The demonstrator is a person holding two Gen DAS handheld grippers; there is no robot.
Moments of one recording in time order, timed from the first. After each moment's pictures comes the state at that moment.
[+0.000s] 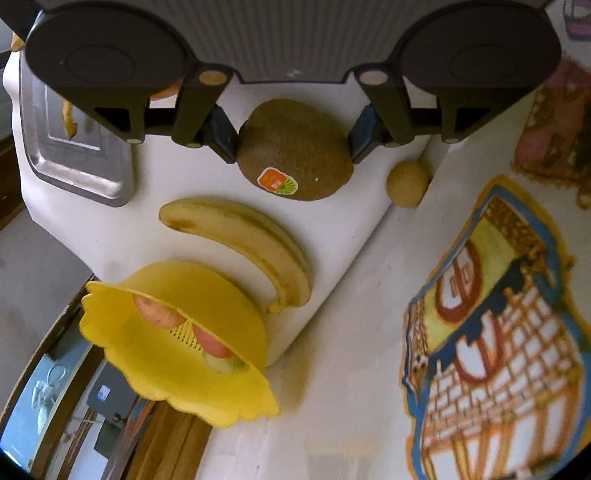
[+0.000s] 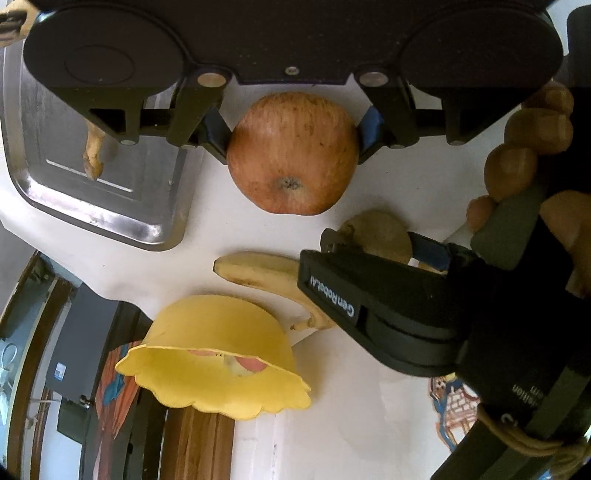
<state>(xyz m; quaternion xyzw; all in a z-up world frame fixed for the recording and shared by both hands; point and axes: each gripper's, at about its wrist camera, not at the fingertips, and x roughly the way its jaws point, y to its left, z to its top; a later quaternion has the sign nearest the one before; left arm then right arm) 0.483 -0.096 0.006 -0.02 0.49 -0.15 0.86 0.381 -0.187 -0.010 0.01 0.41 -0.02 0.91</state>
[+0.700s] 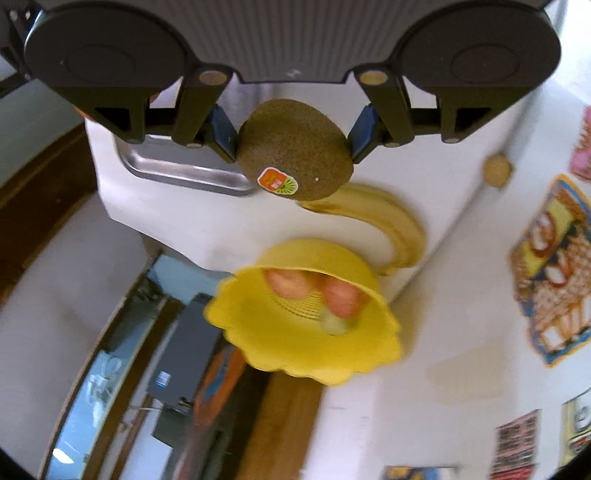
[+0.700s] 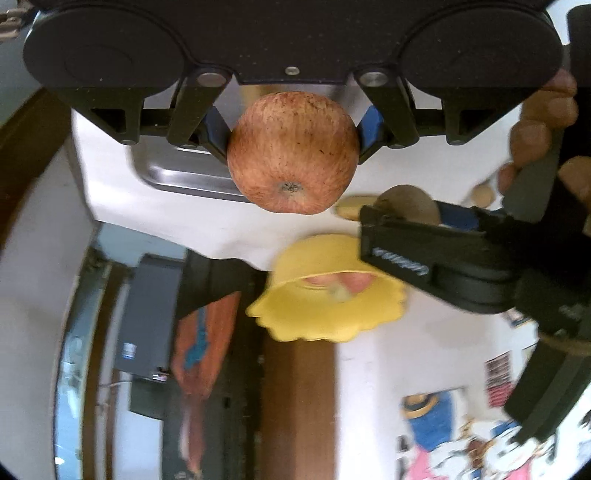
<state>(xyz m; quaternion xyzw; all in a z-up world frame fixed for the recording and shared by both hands) 0.432 -0.170 0.058 -0.02 0.44 -0.22 0.87 0.300 -0.272 0.058 0.04 0.33 -0.12 0.93</state>
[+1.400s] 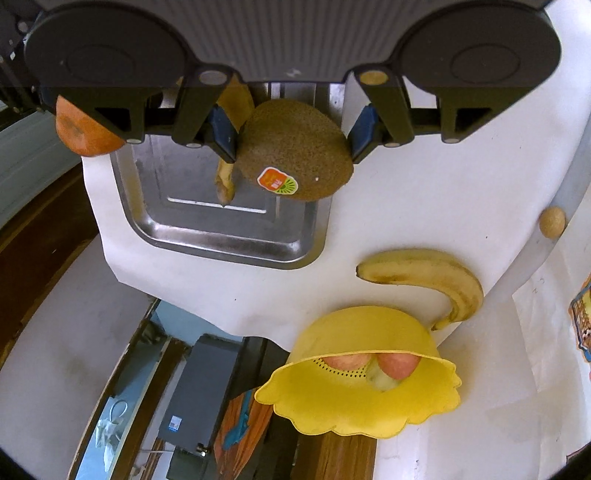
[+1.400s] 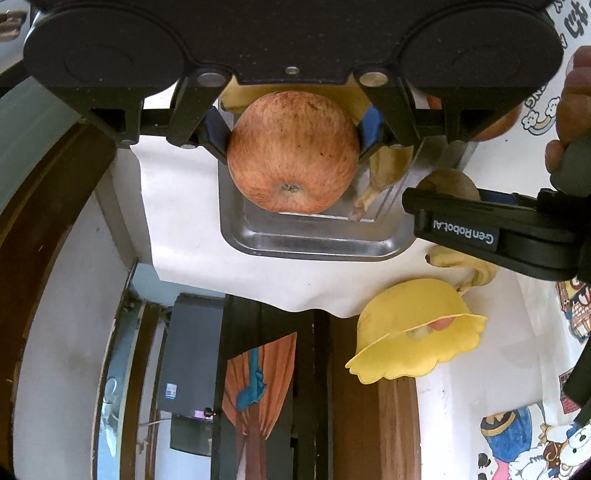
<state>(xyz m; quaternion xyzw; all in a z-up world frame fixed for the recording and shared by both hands) 0.397 -0.222 0.018 0.02 0.48 -0.22 0.85 0.267 -0.336 0.015 0.07 0.37 -0.15 0.91</state>
